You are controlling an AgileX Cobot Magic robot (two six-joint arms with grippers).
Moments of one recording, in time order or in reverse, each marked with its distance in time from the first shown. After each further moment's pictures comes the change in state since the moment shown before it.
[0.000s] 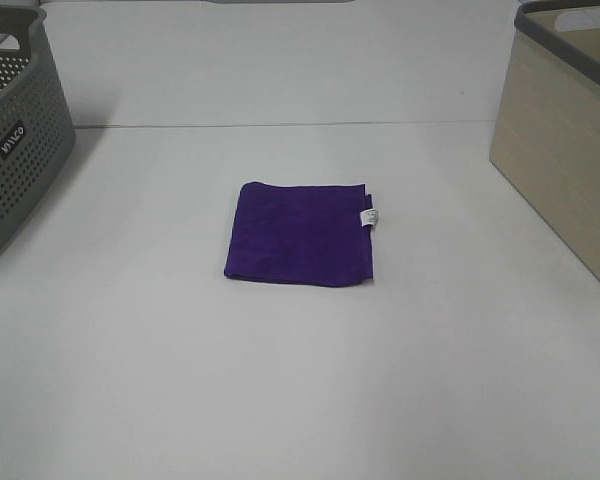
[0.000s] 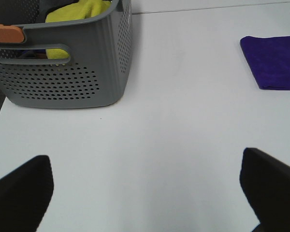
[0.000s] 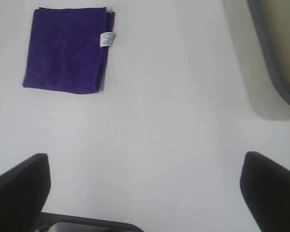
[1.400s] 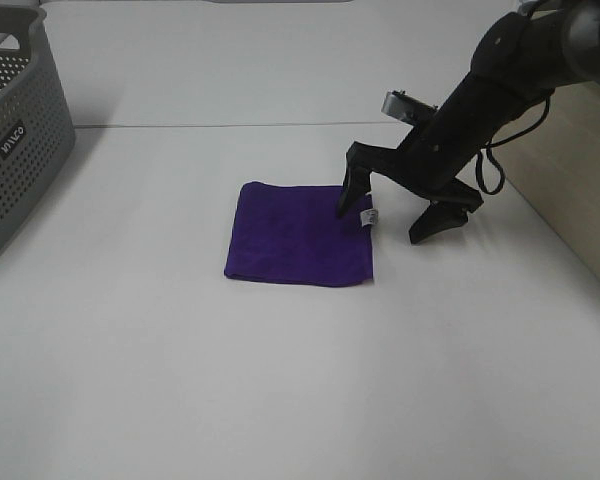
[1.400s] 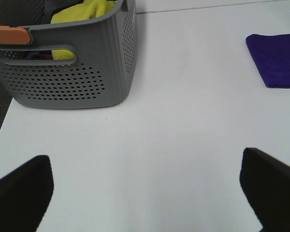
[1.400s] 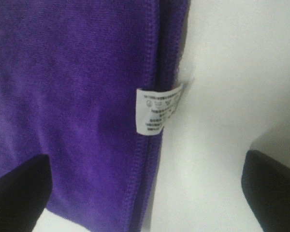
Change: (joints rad) left arm -0.001 0.000 0.000 0.017 0.000 0.008; right arm 0.236 1.069 -0.351 0.269 -0.352 -0.091
